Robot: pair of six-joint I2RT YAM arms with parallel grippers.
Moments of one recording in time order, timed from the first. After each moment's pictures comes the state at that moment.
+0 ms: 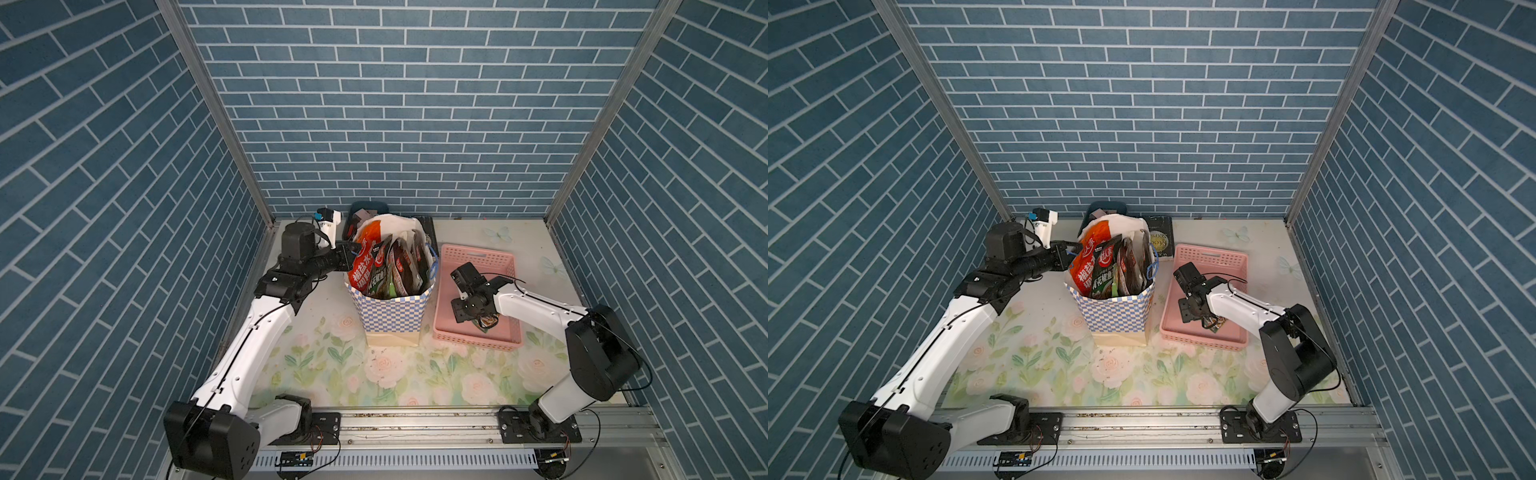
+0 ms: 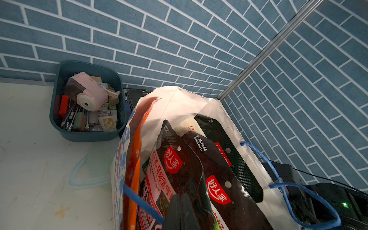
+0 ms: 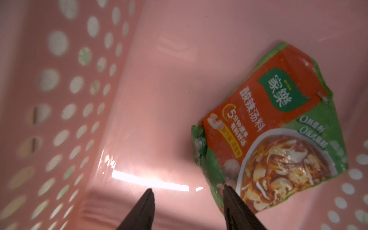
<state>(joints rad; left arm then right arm) -0.21 1.19 1.14 -0.37 0.45 -0.37 0.63 1.63 1.02 -0.64 0.17 0.29</state>
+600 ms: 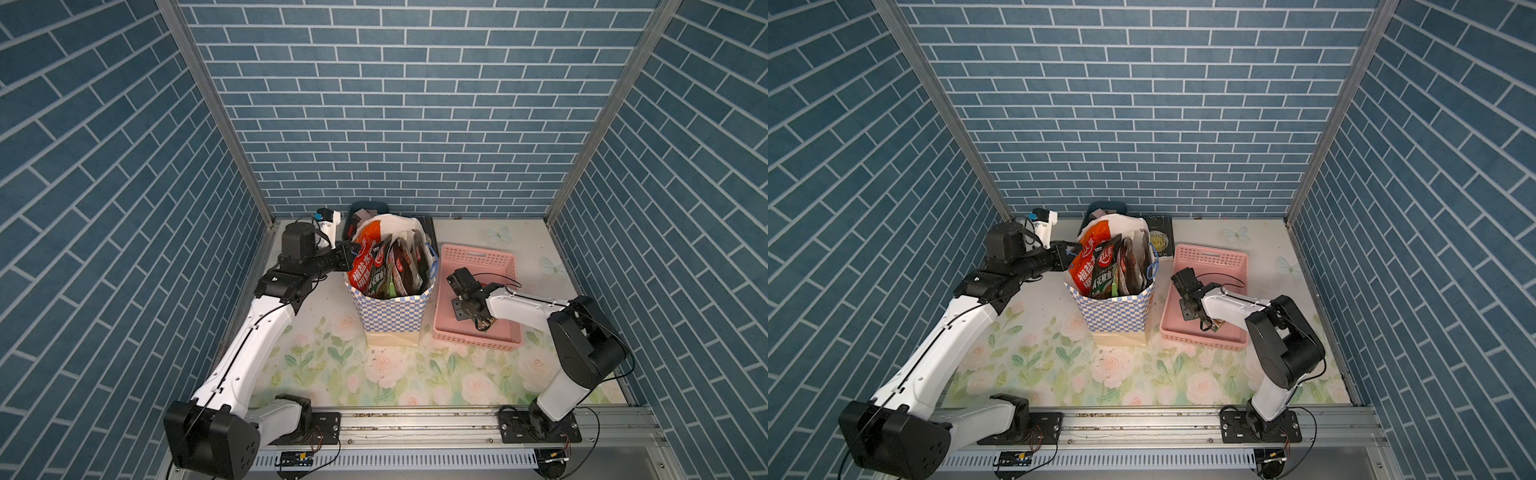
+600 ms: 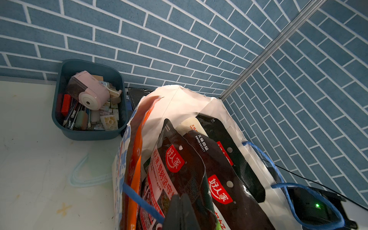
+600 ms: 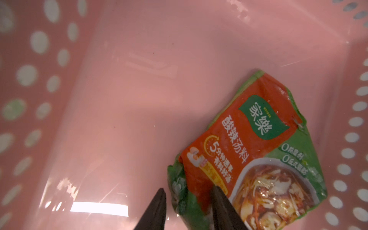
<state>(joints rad) -0.21 1.19 1.14 -0.38 0.44 -0.37 0.63 1.70 0.95 -0.44 0.34 0.28</state>
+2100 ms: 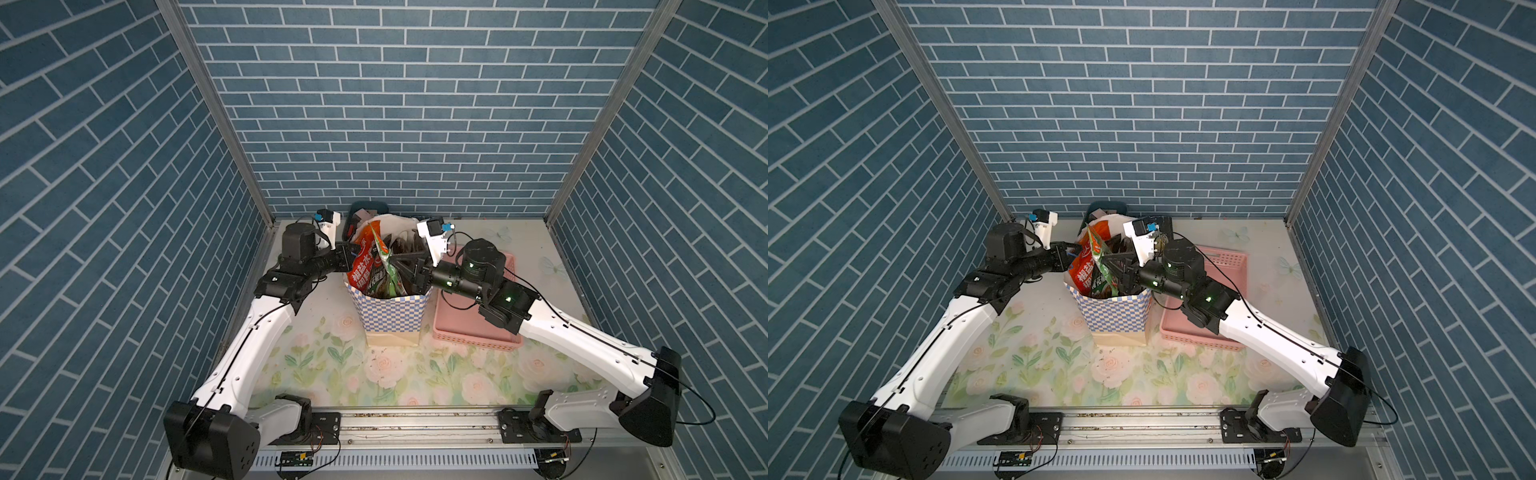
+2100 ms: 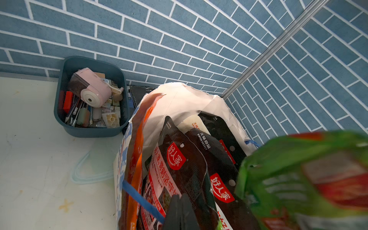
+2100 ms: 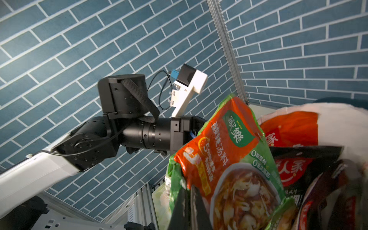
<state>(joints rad) -0.21 1.19 1.14 -0.39 0.44 -0.37 0.94 1.33 1.18 0.09 -0.29 0.49</state>
